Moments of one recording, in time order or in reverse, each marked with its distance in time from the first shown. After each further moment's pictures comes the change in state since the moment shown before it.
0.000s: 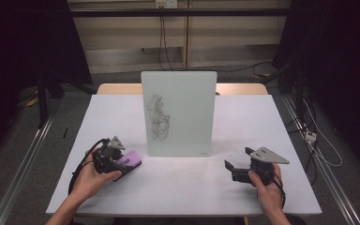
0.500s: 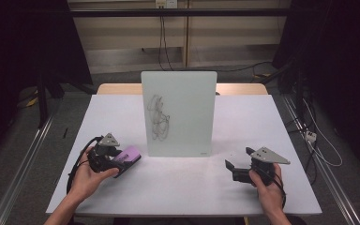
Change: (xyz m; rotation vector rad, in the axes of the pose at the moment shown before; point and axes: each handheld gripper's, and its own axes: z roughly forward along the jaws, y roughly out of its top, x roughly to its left) left arm 0.003 -0.003 -0.016 -0.137 0.004 -0.042; right arm -0.001 0.000 -0.001 -0.001 -0.004 0.008
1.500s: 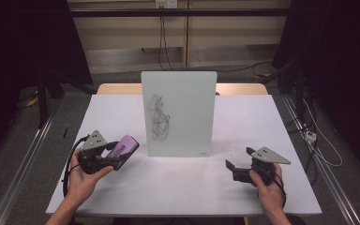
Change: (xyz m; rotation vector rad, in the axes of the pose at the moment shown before) left arm -0.006 -0.004 -0.028 -0.291 0.044 -0.002; right arm -0.001 0.000 -0.001 -0.006 0.001 0.006
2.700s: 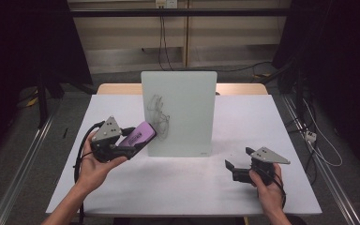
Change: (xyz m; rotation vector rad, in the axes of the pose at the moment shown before) left arm -0.028 0.066 0.005 -0.092 -0.066 0.164; right arm 0.000 0.000 0.001 0.002 0.007 -0.004
